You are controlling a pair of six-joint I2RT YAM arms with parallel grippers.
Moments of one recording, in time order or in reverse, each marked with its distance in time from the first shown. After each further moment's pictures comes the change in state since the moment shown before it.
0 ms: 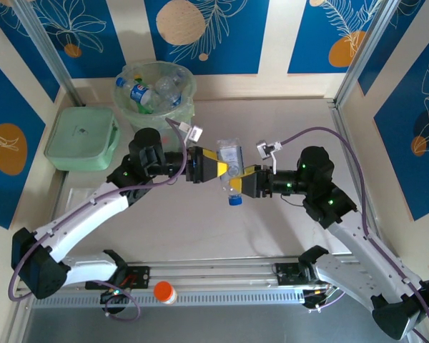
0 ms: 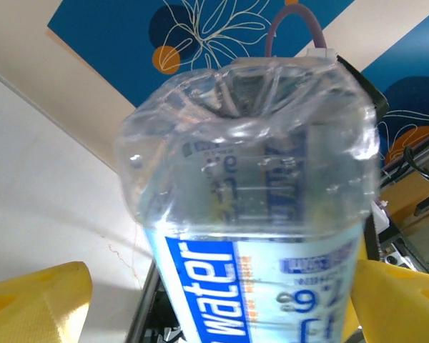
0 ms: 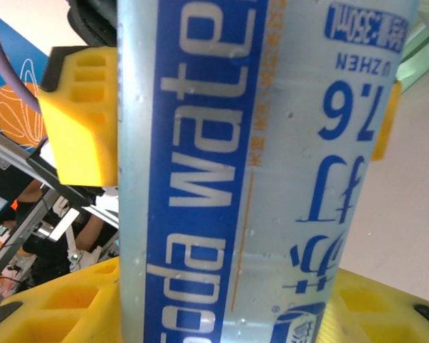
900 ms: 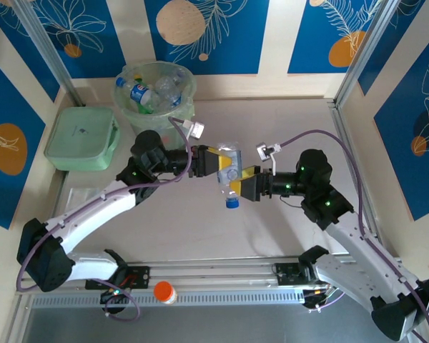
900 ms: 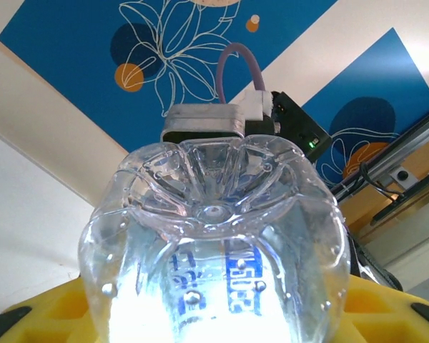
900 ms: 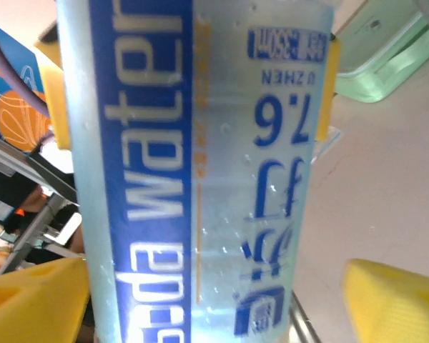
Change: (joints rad) left arm 0.001 0.058 -0.030 0.267 0.041 -0.161; right arm -0.019 -0.012 -0.058 0.038 0.005 0.027
